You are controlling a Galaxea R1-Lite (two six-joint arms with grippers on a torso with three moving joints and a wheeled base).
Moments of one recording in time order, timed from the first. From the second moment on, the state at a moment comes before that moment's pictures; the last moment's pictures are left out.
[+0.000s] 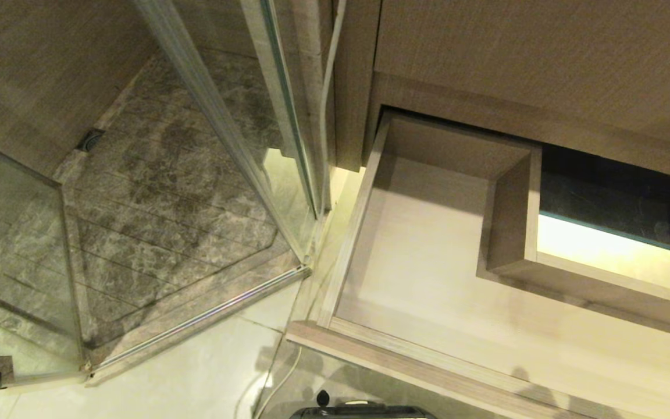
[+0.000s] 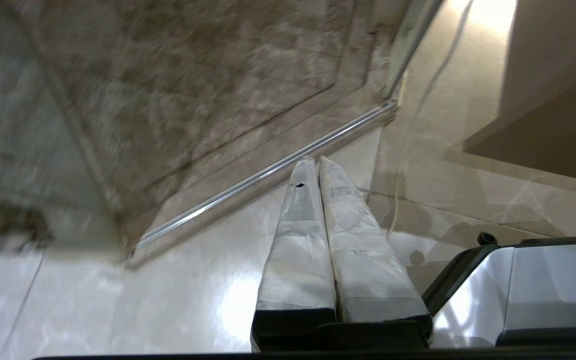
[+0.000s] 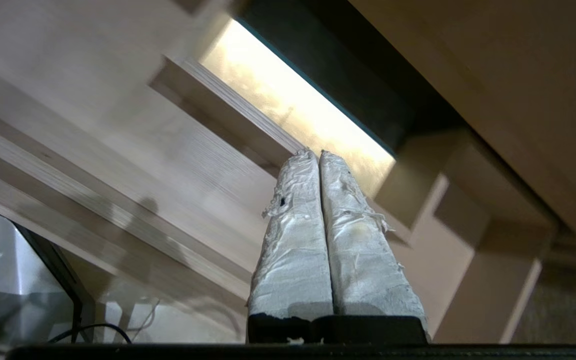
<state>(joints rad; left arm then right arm) 0.00 0.00 0.00 0.01 0.00 0.03 -0.22 0.42 -0.88 0.54 0.14 -0.51</state>
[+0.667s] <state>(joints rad) 0.00 0.00 0.00 0.01 0.00 0.03 -0.22 0.42 -0.88 0.57 0.12 -0.52</state>
